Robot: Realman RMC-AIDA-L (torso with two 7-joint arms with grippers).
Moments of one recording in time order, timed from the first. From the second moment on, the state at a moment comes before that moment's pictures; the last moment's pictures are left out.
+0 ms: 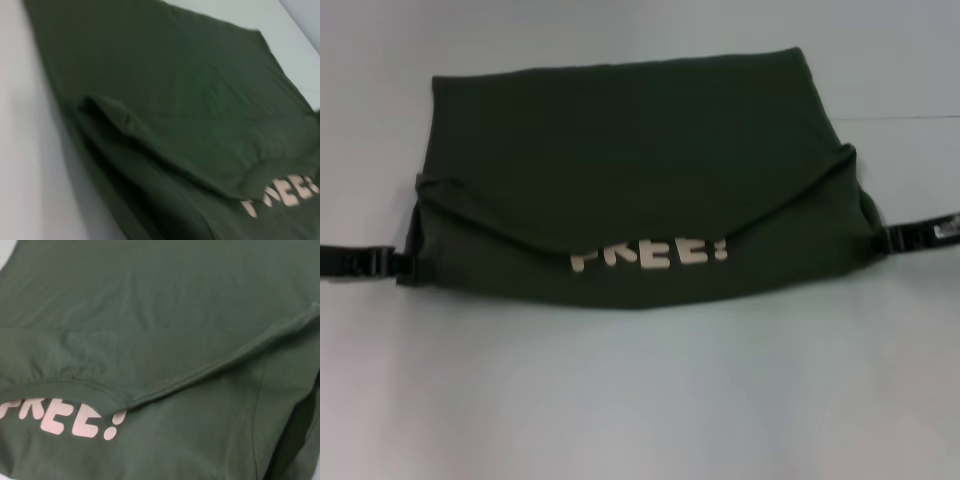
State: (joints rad) left arm -0.66 -1.81 0.74 0.43 2.18 1.29 -2.11; right arm 0.69 1.96 -0.80 -0.70 -2.44 -1.20 2.32
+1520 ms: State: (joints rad) left arm -0.81 -1.78 0.51 0.49 2.30 1.21 -2.29; right arm 0.81 1.89 -0.55 -0.57 -2.26 -1.15 2.22
